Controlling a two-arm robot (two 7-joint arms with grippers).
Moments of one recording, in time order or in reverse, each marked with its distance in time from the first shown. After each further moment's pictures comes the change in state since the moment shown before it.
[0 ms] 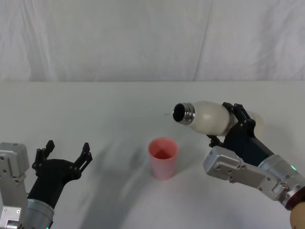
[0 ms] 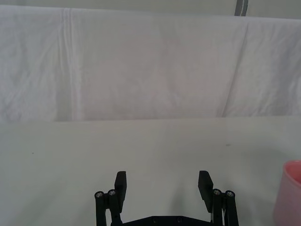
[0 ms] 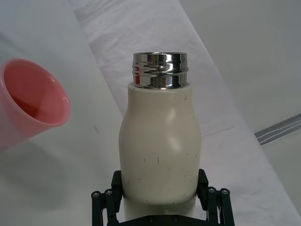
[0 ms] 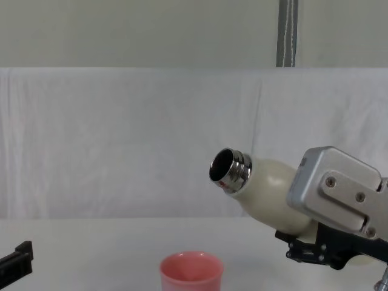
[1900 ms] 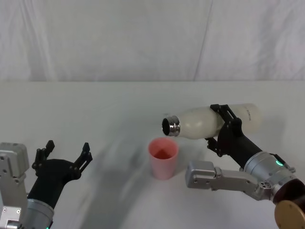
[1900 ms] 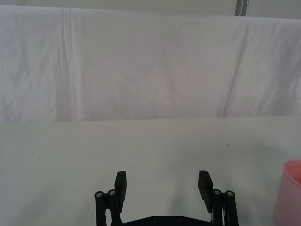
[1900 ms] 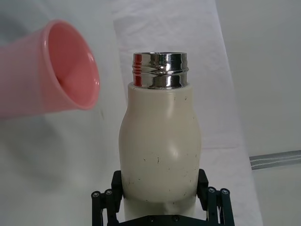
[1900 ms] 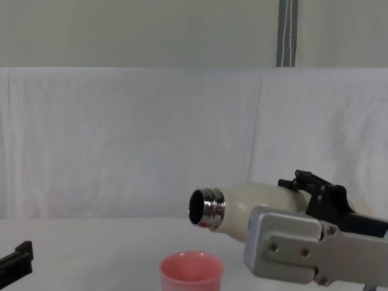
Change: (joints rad) left arm 0.000 0.000 0.000 0.000 0.000 0.000 0.000; right arm 0.091 0.042 -0.126 0.035 -0.219 0.095 0.006
